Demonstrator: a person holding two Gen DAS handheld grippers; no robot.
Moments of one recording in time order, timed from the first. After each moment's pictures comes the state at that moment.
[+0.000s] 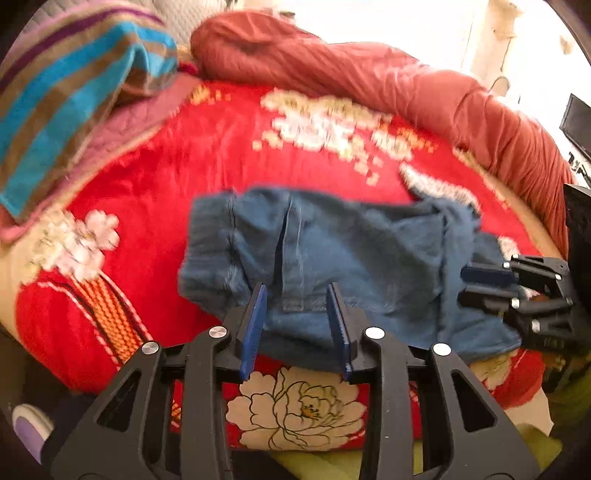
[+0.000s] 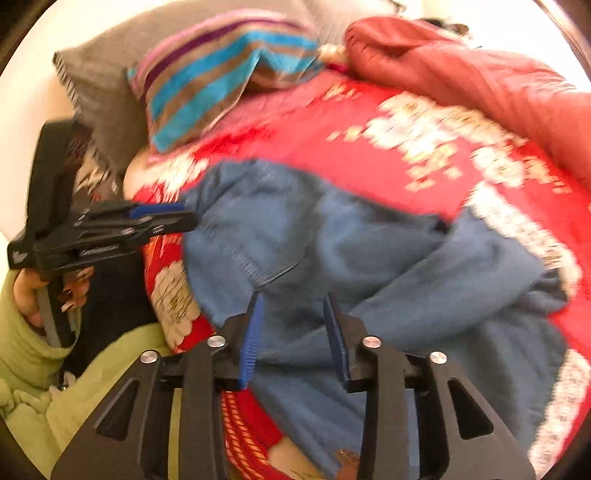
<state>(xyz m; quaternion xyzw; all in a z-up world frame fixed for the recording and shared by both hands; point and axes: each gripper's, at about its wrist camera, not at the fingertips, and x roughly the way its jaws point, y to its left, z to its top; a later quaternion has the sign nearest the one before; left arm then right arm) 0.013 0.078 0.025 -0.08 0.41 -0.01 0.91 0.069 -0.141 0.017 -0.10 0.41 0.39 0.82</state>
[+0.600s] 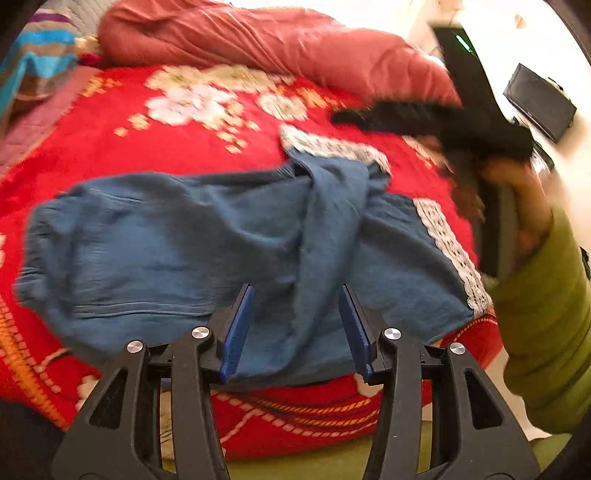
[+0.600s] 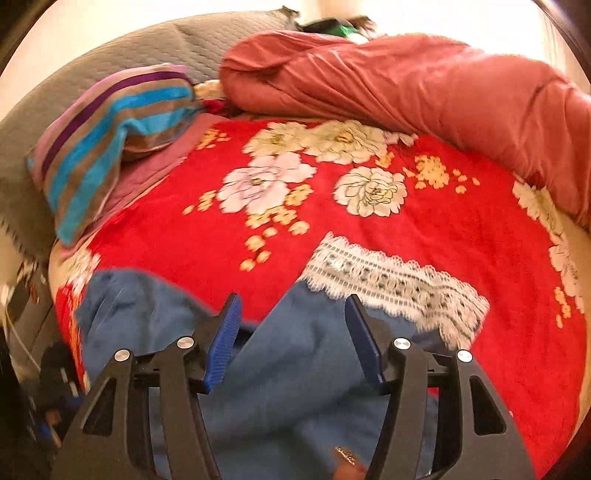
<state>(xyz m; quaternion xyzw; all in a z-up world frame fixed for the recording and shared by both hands) 0.052 -0.034 0.007 -0.08 0.46 -0.16 0.87 0.219 -0.189 0.033 -0.04 0.44 0.24 0.87</state>
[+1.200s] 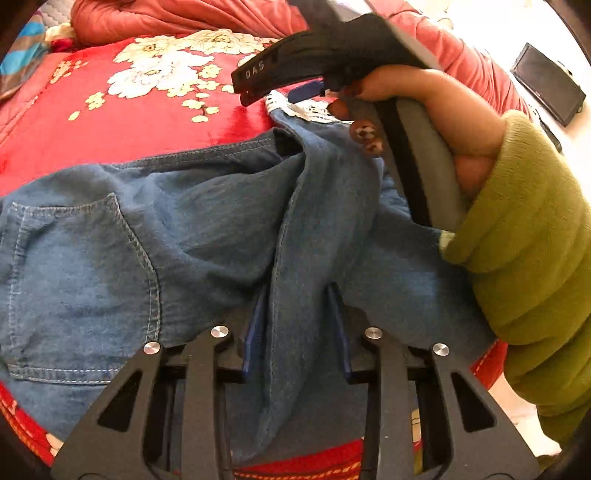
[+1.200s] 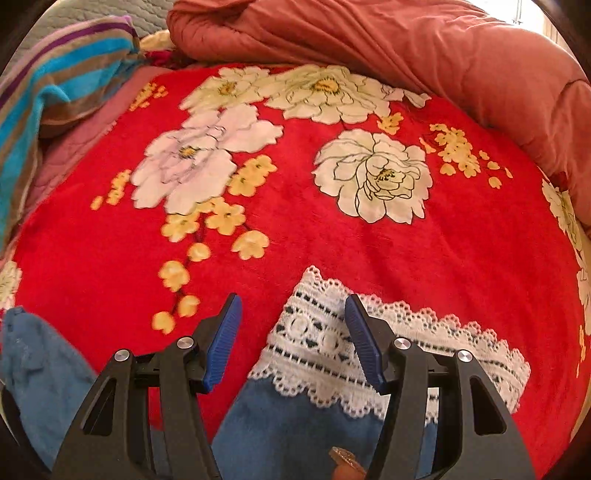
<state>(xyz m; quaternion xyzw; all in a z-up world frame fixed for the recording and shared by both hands) 0.089 -0.062 -0.030 -0.07 0.50 -0.17 0.84 0.311 -0.137 -0.043 -0.10 0.50 0.15 0.84</state>
